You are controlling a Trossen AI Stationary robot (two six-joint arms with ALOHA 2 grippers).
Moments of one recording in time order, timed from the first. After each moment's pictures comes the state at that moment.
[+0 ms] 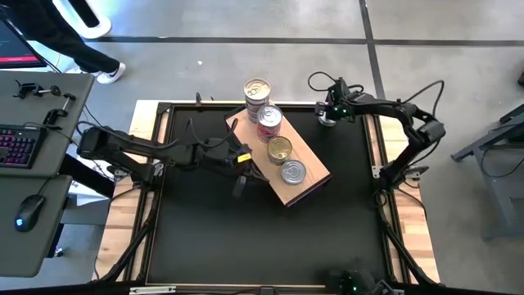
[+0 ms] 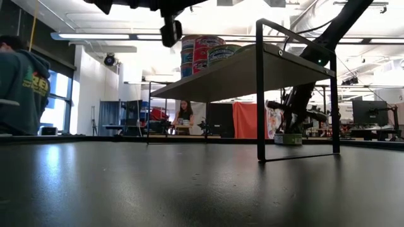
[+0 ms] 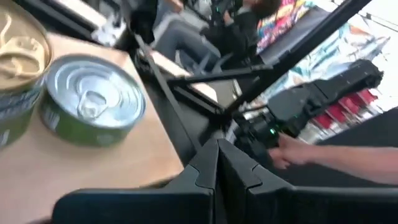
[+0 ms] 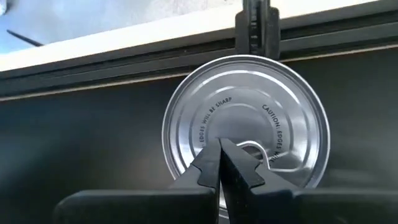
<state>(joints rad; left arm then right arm) -0.05 1.43 0.92 0.29 0.19 -0.63 -0.98 1.64 0.91 -0.37 0.01 0.70</state>
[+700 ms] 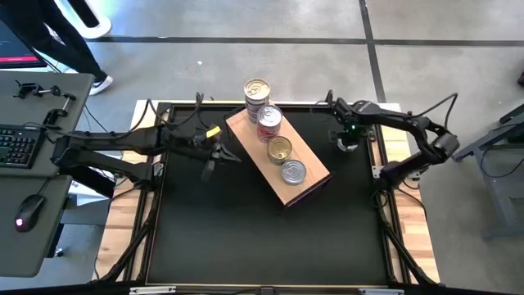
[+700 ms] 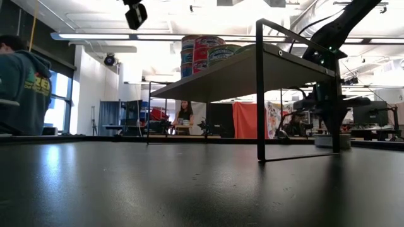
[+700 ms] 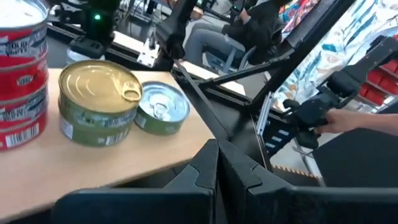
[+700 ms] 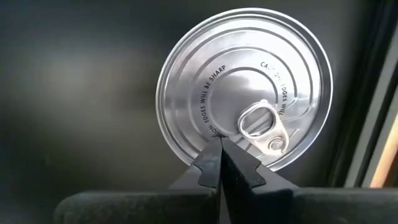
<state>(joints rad) 0.09 1.06 0.92 -0.16 0.23 -0.37 -0.87 1.49 0.81 -0.94 0.03 0.65</state>
